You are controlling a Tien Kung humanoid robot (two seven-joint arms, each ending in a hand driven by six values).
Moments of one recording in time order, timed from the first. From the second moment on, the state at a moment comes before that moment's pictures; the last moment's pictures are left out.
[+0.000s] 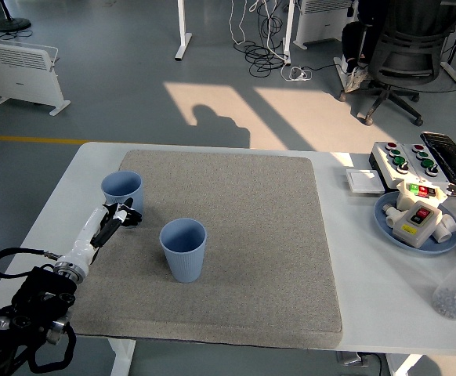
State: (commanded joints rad) left arm -0.72 0.32 -0.41 -0.68 0.53 0.26 -0.51; right arm 0.18 -0.18 0.63 0.21 -0.74 -0.22 -0.28
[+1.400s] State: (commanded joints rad) left arm -0.41 0.47 -1.10 -1.27 1.31 0.05 -0.13; right arm 0.19 -0.19 0.63 0.21 -0.72 -0.23 -0.27
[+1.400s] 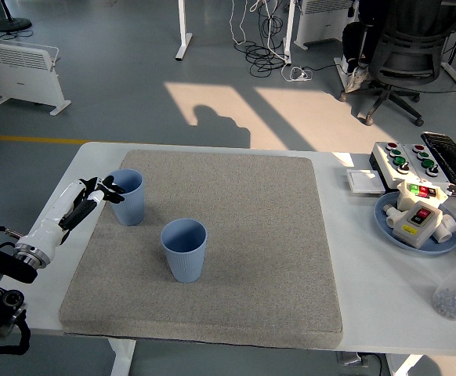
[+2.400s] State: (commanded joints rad) left arm -0.78 0.48 -0.73 -1.28 1.87 -0.31 -0.04; right arm 0.16 -0.19 0.64 0.21 -0.74 -0.22 -0.28
